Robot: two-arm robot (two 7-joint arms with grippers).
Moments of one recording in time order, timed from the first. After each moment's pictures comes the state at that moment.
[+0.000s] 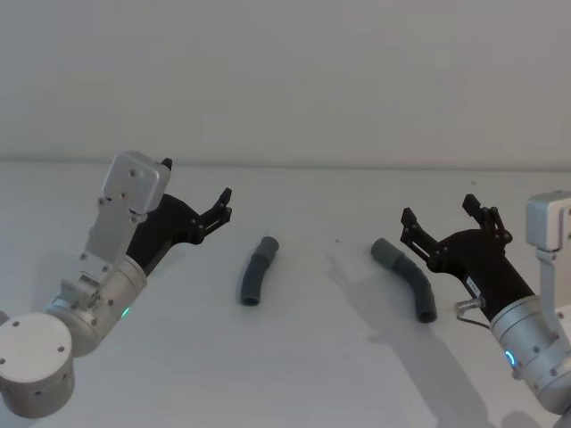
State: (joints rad) left arm -0.24 0.38 0.45 -1.63 -0.20 0.01 -0.01; right arm -0.01 0.34 -0.23 -1.77 0.29 0.03 0.07
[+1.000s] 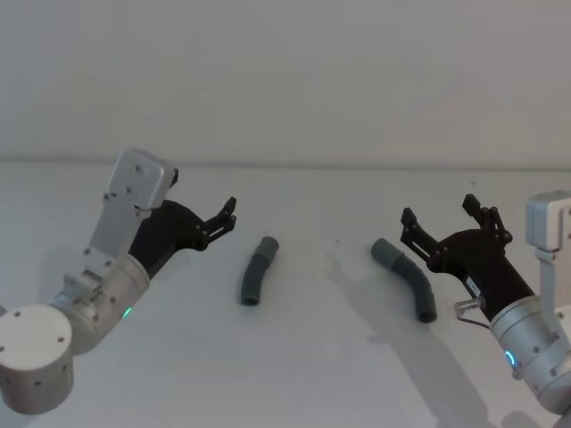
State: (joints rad) left arm -0.25 0.38 0.45 -1.63 -0.24 0.10 -0.05; right arm -0.01 0.34 -0.23 -1.77 0.29 0.03 0.07
